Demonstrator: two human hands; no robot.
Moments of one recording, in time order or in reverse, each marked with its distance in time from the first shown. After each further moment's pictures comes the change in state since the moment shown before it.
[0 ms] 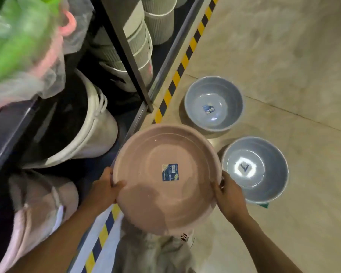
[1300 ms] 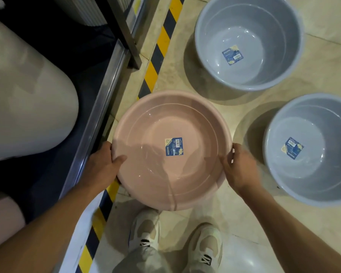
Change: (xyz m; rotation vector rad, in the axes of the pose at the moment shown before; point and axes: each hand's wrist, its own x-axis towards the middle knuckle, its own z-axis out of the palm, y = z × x) left_hand 0.206 -0.078 0.131 0.153 -0.070 0.030; right_hand 0.145 0.100 0.183 -0.152 -0.025 0.143
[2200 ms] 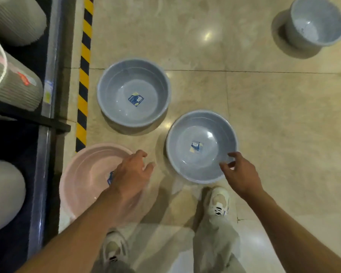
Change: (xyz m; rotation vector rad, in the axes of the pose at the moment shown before) left_hand -0.143 0.316 0.046 0.246 -0.218 0.444; right_hand -0.095 0.128 -0.256 0.132 0.135 0.392
